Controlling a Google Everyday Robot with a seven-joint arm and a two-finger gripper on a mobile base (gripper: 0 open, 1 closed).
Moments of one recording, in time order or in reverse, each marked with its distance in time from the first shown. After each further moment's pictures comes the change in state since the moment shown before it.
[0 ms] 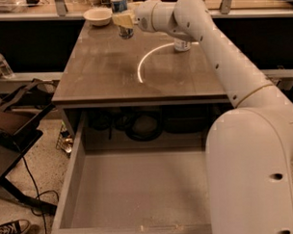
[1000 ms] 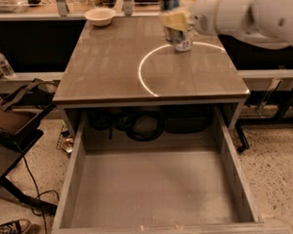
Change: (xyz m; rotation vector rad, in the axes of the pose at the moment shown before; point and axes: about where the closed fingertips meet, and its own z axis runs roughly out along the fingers) arm -0.041 0.033 -0.205 0.125 0.103 0.002
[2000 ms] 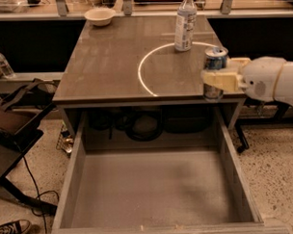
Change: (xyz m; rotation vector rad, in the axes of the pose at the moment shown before) arm 0.115 0.045 -0.149 -0.016 0.063 0.153
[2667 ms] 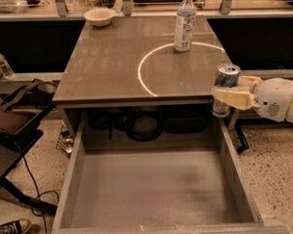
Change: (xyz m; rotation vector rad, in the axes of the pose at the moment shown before) arm 0.040 0.001 -0.031 -0.033 -0.053 0.038
